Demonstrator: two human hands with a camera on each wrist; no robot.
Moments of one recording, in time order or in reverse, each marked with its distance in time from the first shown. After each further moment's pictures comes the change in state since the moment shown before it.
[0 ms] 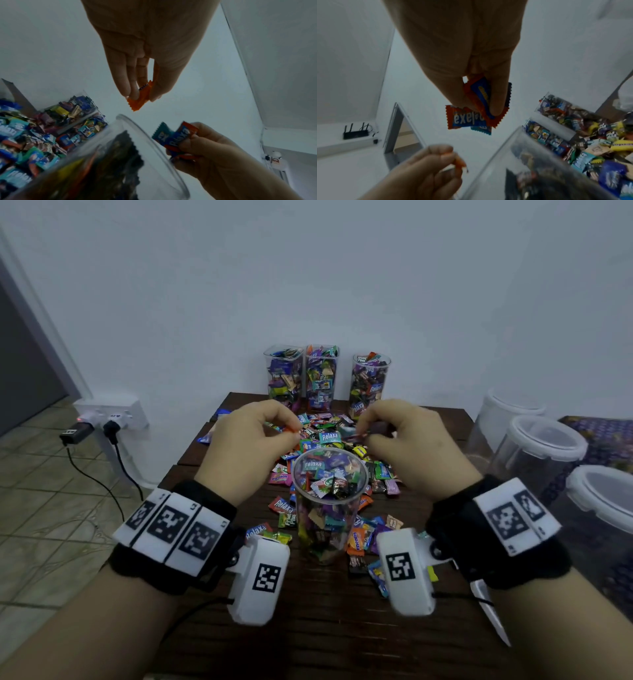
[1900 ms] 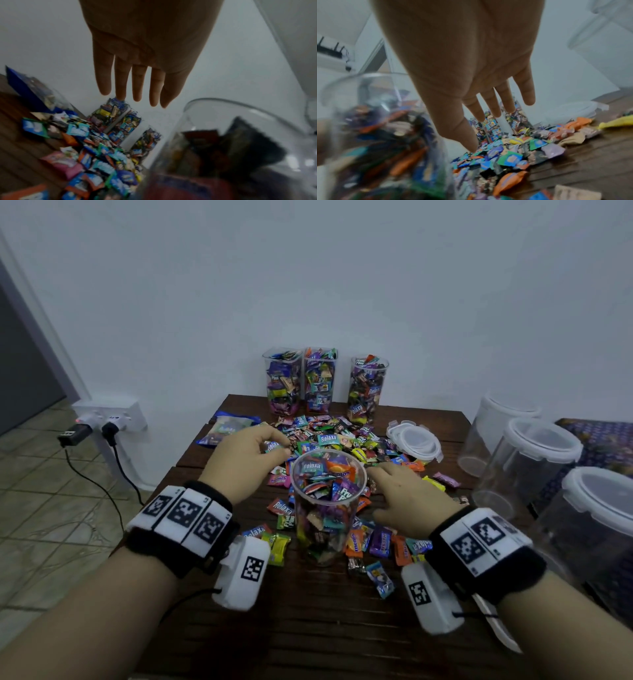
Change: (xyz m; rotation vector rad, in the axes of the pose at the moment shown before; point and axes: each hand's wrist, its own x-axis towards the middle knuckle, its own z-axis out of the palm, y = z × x) left_hand 0.010 -0.037 0.004 0.247 -0.174 -0.136; right_hand -0.019 0.065 0.033 -0.525 -0.563 0.151
